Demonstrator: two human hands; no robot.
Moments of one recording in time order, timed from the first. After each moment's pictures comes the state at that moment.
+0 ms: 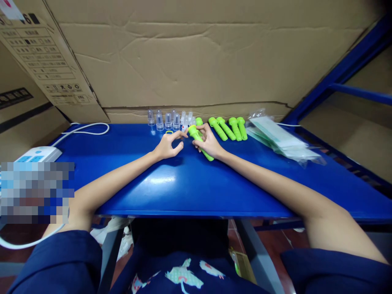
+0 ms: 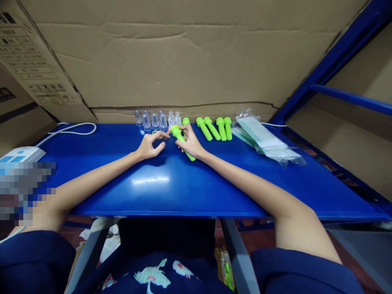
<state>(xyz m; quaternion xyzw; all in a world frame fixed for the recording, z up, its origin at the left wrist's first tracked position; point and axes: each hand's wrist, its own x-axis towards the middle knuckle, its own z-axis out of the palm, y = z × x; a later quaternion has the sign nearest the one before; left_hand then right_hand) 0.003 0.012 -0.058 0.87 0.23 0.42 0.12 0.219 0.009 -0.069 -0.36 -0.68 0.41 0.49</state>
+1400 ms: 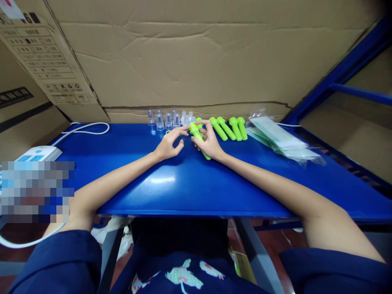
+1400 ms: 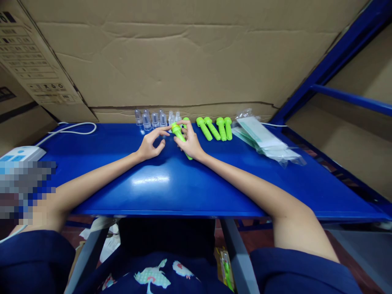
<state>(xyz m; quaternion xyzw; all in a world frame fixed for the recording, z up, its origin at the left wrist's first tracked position) 0.009 0.009 -0.059 0.86 0.19 0.47 0.05 0.211 -0.003 -0.062 -0.37 -0.69 0.33 0.52</state>
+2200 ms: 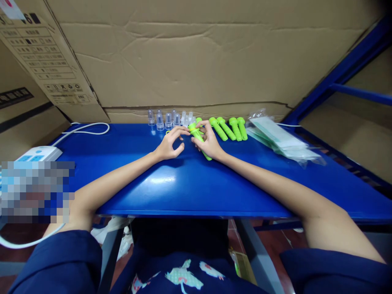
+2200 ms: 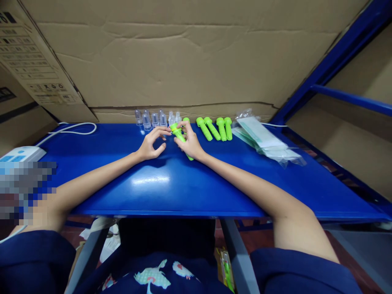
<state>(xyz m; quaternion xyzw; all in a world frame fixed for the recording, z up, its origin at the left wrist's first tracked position) 0.008 0.014 -0.059 0.87 0.13 0.47 0.07 0.212 0.000 -0.063 -0.34 -0.71 0.33 0.53</state>
